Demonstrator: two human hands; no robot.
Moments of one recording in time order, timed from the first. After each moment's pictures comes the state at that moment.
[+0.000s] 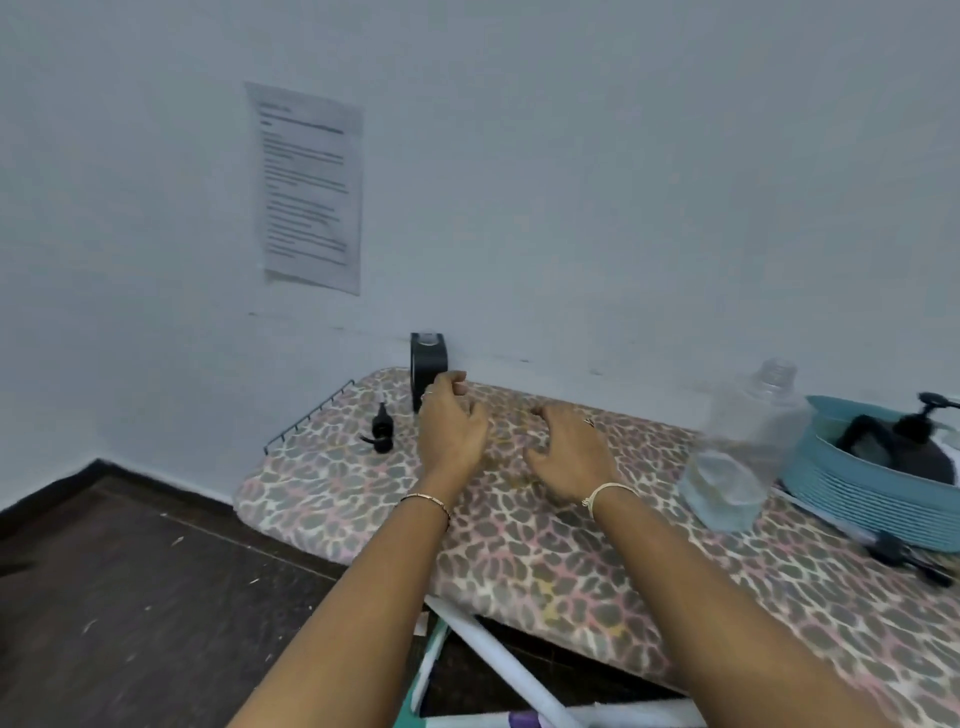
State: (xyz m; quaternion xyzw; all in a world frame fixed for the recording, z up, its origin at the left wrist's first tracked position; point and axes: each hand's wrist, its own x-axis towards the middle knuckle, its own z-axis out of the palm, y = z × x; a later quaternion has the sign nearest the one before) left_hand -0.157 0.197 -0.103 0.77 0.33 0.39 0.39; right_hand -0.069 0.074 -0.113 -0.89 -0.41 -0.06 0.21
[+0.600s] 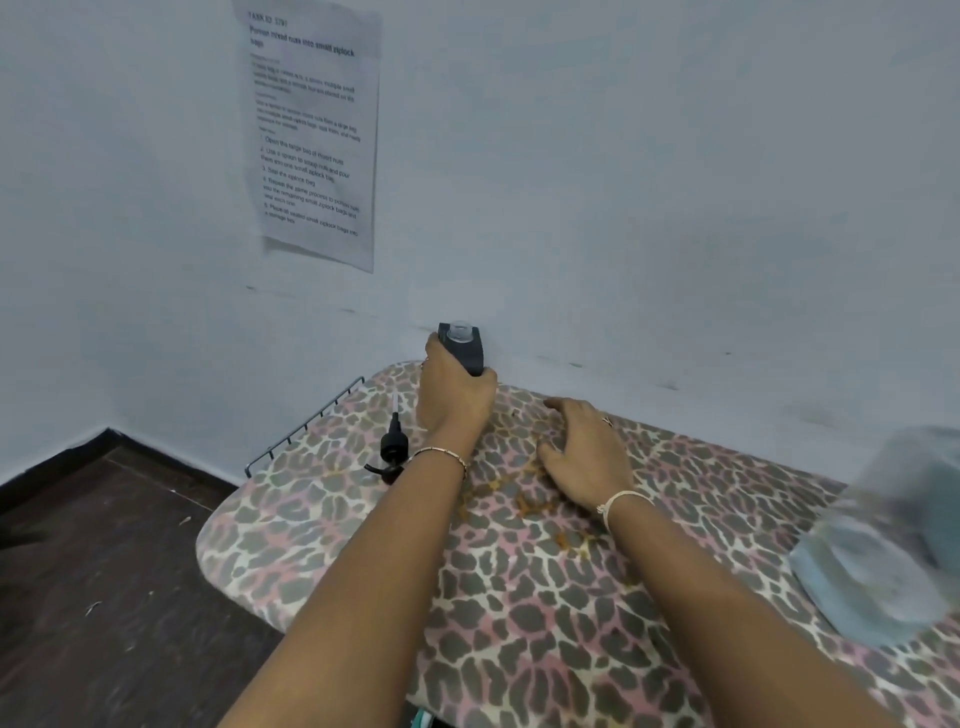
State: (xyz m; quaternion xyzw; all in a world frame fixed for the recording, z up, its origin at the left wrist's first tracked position) left_hand -0.078 0.311 -0.110 0.71 0.44 0.38 0.40; right_hand -0.008 0.169 -0.146 -0.87 -0.41 -0.04 0.26
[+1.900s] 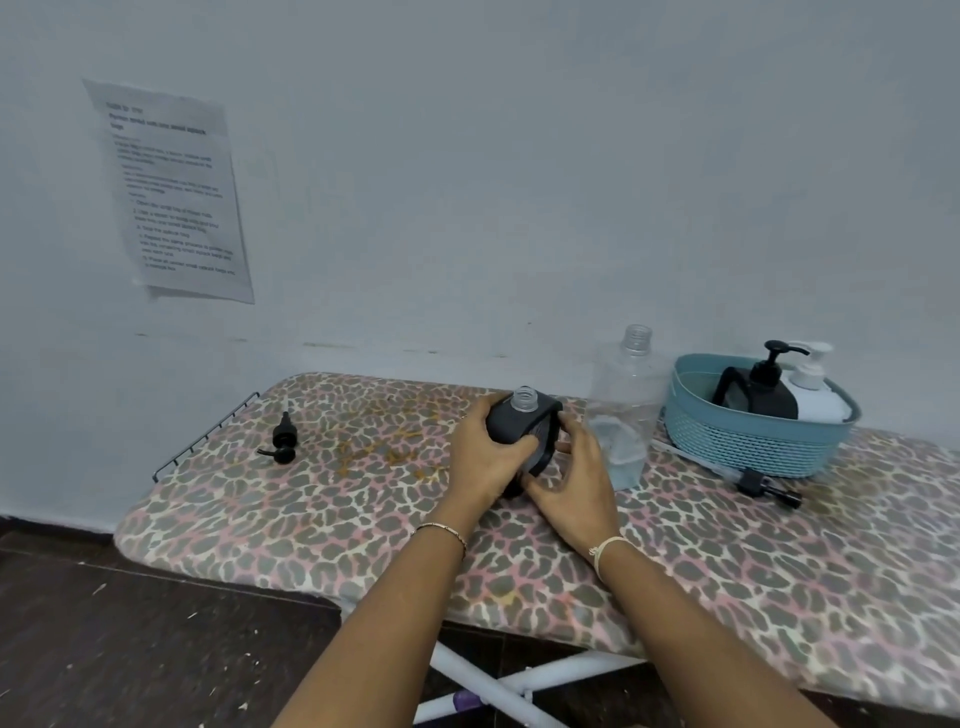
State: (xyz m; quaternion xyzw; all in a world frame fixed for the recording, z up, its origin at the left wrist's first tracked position) left_hand -0.106 0.072 -0.119 0.77 0.17 0.31 0.53; right_hand -0.054 -0.043 -0.164 -0.83 -0.28 -0.09 0.47
